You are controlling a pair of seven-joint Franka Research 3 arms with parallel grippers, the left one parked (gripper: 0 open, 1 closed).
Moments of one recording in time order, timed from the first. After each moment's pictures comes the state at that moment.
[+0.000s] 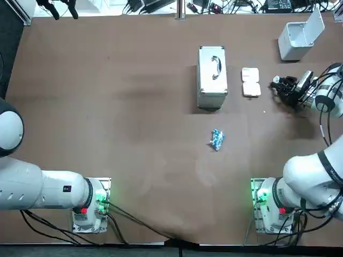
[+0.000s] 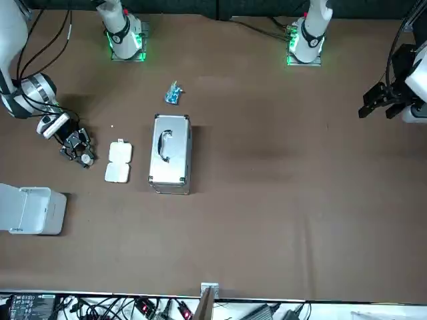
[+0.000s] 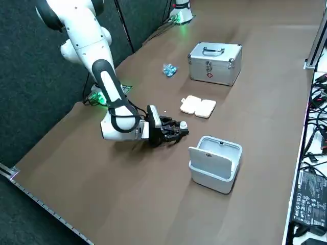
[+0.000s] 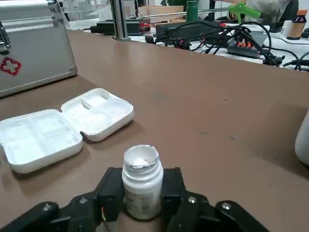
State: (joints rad) arm -0.51 0.57 -0.09 -2.26 1.62 2.01 -2.75
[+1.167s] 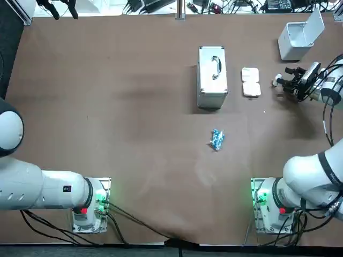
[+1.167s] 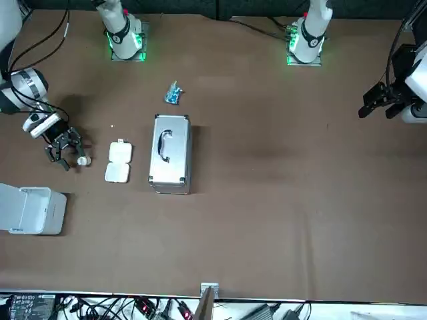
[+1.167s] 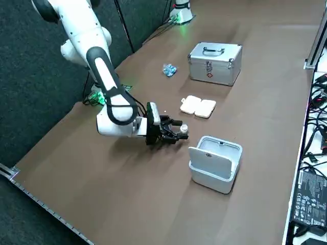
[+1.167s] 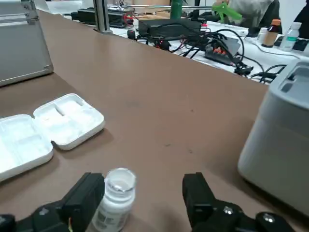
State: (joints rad) arm -0.51 0.48 -0.09 -2.25 1.63 2.11 -2.72
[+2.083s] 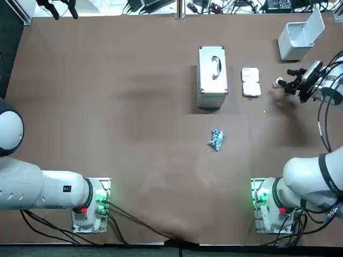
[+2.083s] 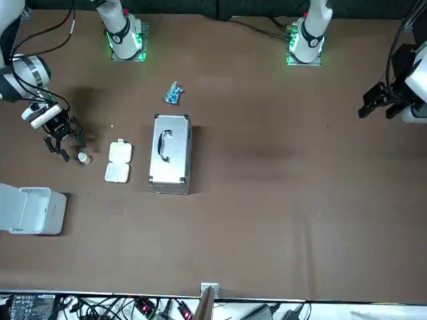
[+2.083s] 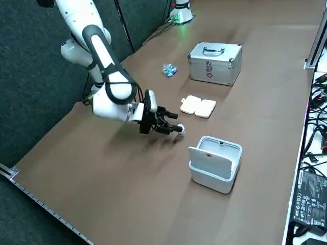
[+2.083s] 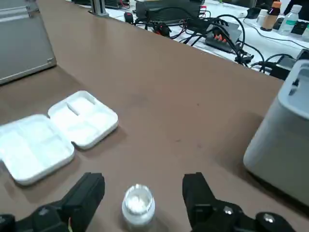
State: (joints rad) arm -0.44 0.28 -0.08 -2.40 1.63 2.29 -2.64
